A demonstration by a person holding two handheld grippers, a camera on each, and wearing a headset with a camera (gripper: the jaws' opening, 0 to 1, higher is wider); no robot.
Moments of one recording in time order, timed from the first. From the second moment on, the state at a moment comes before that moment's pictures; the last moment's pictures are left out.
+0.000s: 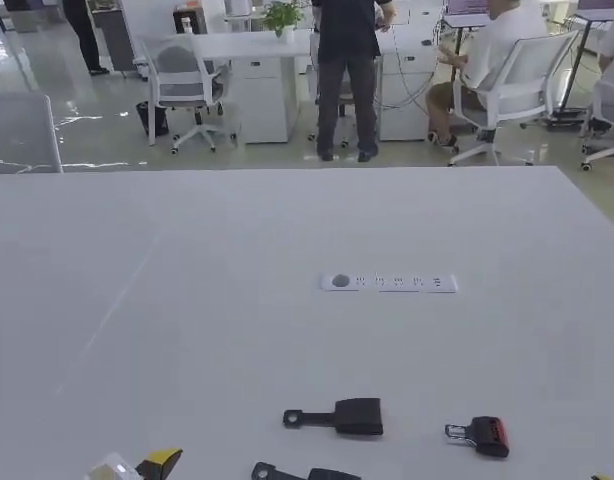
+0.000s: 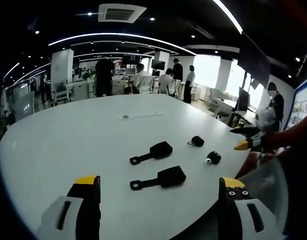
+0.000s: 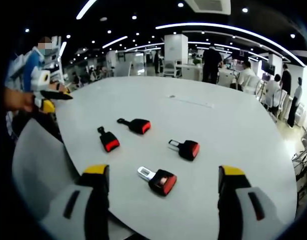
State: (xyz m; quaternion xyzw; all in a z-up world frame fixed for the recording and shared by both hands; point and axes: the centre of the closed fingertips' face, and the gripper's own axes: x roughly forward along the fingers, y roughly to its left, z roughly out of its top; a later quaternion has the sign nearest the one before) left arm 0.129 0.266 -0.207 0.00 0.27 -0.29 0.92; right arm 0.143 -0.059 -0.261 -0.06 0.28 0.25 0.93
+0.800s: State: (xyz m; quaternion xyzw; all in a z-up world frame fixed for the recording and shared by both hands) left arm 0.129 0.261 -0.205 0.00 0.27 -0.29 0.92; right arm 0.145 -0.062 -0.258 -0.06 0.28 0.24 0.93
